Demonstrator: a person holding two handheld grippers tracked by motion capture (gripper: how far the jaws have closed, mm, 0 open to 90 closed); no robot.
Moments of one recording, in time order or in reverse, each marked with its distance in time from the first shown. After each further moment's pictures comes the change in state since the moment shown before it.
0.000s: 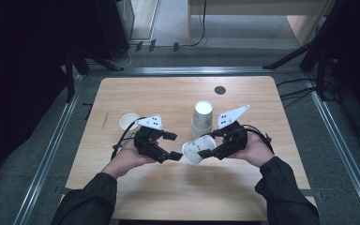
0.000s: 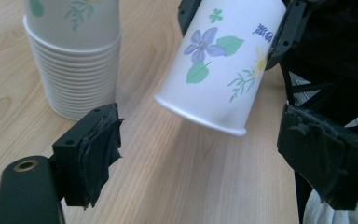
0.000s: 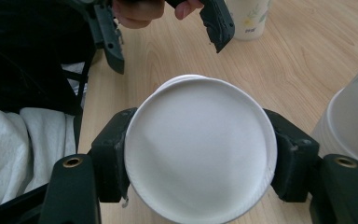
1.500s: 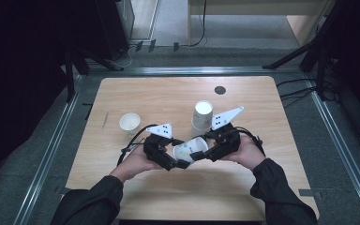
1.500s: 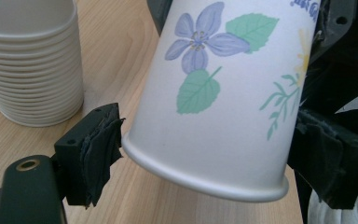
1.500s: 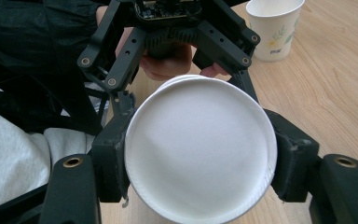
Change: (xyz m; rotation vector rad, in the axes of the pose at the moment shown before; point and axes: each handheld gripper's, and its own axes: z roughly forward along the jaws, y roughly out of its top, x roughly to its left) left arm -0.003 -0.009 0.029 0.020 -0.062 0.044; right arm 0.005 0.006 0.017 -0.073 0.084 0.016
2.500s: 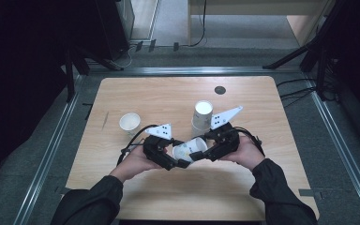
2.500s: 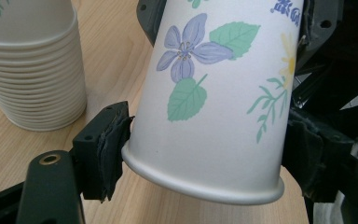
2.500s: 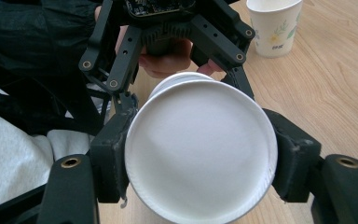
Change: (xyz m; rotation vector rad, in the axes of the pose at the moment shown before) left arm -0.002 0.000 -0.003 -0.009 0.015 0.032; right arm -0.002 -0.001 0.002 0.004 0.012 0.029
